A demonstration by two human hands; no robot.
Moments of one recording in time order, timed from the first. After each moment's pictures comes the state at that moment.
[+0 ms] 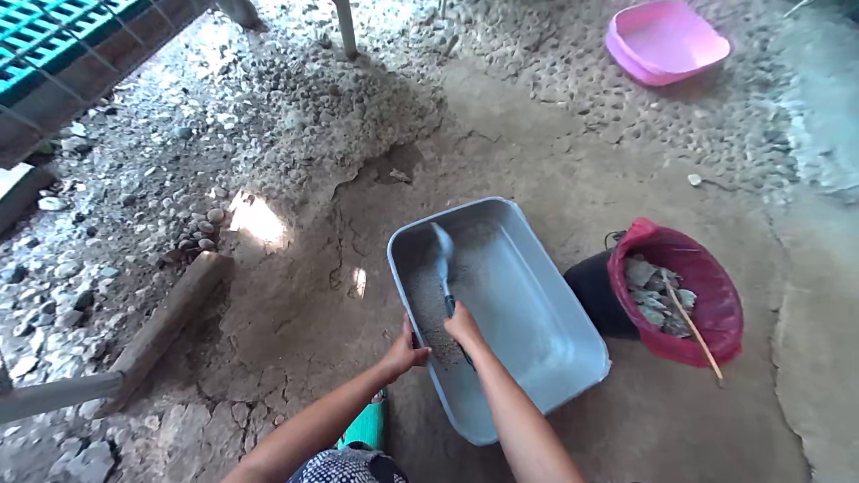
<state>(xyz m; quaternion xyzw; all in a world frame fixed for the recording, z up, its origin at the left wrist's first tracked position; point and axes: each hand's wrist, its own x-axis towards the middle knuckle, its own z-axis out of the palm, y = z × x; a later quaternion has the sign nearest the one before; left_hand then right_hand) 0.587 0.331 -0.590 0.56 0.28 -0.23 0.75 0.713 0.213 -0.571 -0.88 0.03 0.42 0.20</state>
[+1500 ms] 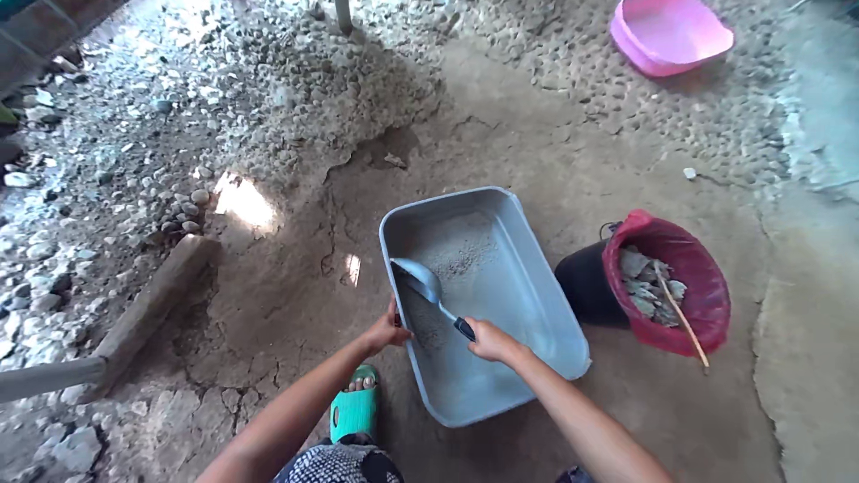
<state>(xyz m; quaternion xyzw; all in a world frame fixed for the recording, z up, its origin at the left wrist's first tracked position) 0.588 0.367 -0.597 0.56 0.26 -0.27 0.74 0.715 0.135 -0.548 -0.82 -0.24 0.51 0.05</state>
